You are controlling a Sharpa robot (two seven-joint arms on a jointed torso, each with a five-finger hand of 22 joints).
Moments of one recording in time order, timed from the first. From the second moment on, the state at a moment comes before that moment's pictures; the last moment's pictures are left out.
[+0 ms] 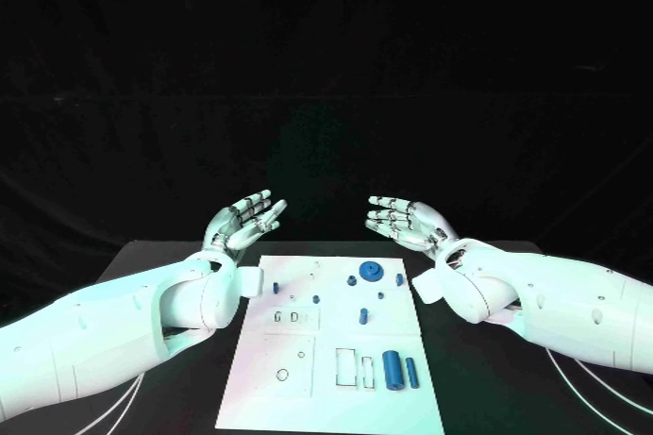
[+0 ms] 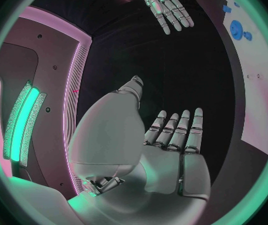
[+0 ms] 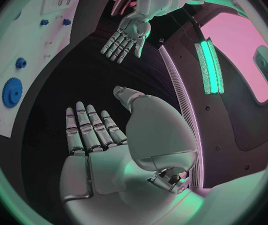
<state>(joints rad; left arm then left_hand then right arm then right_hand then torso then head) 1.14 -0.77 -0.03 1.48 0.06 -0.56 0.52 1.42 -0.16 0.22 0.30 0.06 0.42 0.15 0.15 0.11 0.40 0.22 0.08 0.05 0.49 0.24 0.15 0.11 0.06 0.52 0.29 0.18 0.11 1.22 -0.75 -0.13 1.41 -0.36 -0.42 0.36 1.26 -0.04 0.44 0.07 0.21 0.41 0.15 0.11 0.10 0.55 0.26 0.08 0.05 0.57 0.24 0.13 0.09 0.11 0.38 0.29 0.11 0.07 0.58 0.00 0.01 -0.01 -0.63</state>
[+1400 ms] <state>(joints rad) 1.22 -0.92 -0.02 1.71 0.07 -0.46 0.49 1.48 -0.16 0.36 0.28 0.06 0.79 0.21 0.29 0.19 1.01 0.16 0.15 0.07 1.03 0.11 0.41 0.31 0.17 0.93 0.21 0.50 0.24 1.31 -0.73 -0.13 1.36 -1.47 -0.29 -0.01 1.28 -0.21 0.49 0.04 0.23 0.96 0.17 0.27 0.23 1.18 0.09 0.10 0.15 1.46 0.01 0.96 0.80 0.13 1.27 0.10 0.99 0.73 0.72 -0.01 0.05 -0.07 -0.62</state>
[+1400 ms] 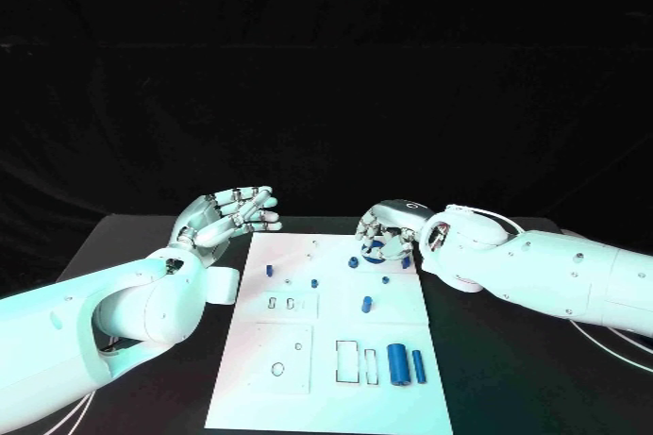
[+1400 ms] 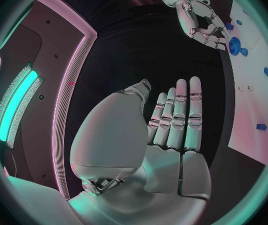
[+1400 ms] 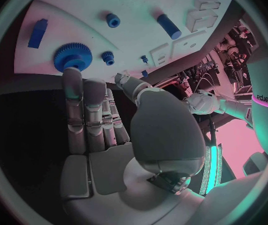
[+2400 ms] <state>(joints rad) 1.22 -0.92 -0.02 1.71 0.07 -0.44 0.47 1.48 -0.16 0.36 0.28 0.06 0.79 0.21 0.29 0.19 1.01 0.16 0.15 0.07 1.03 0.11 0.41 0.31 0.17 0.94 0.21 0.51 0.25 1.30 -0.70 -0.13 1.35 -1.63 -0.23 -0.08 1.29 -0.23 0.50 0.08 0.25 0.93 0.17 0.26 0.27 1.12 0.10 0.12 0.22 1.46 0.02 1.40 1.28 0.05 1.46 0.12 1.48 1.31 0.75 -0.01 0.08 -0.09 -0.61</state>
